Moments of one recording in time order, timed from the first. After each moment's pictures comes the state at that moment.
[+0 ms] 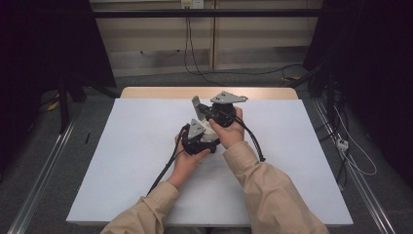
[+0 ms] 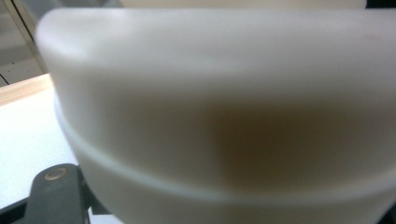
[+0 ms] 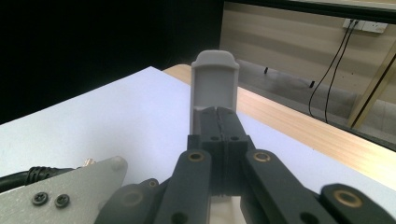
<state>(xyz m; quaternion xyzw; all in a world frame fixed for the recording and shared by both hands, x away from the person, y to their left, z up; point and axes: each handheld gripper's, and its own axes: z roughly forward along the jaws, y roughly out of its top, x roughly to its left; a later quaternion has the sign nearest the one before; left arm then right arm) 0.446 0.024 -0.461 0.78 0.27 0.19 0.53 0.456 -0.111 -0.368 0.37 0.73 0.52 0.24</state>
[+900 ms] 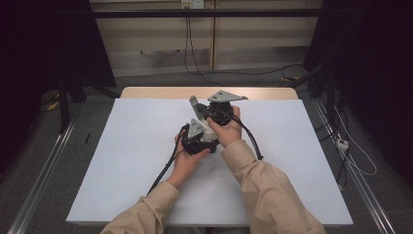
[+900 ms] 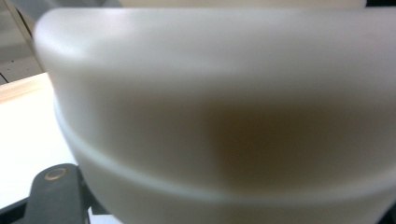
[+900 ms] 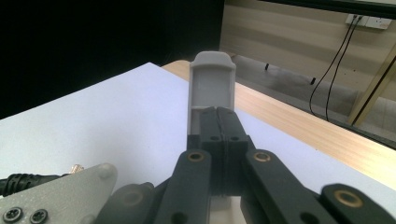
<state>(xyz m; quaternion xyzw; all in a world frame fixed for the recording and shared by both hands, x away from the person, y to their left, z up) 0.446 0.024 -0.461 0.77 0.28 0.19 0.53 0.464 -0.106 -0.371 0.37 0.73 0.51 0.24</state>
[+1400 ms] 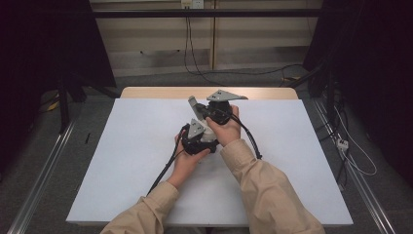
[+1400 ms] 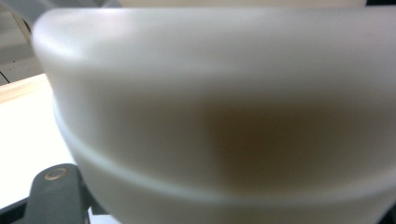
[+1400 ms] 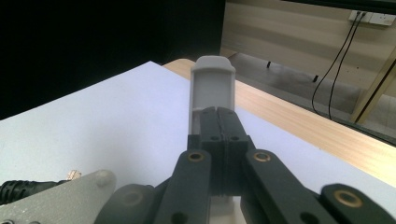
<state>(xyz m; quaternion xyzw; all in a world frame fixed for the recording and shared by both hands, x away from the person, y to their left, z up) 0.446 0.024 -0.461 0.78 0.28 0.19 0.53 0.467 -0.104 -0.372 0.37 0.74 0.51 0.24</state>
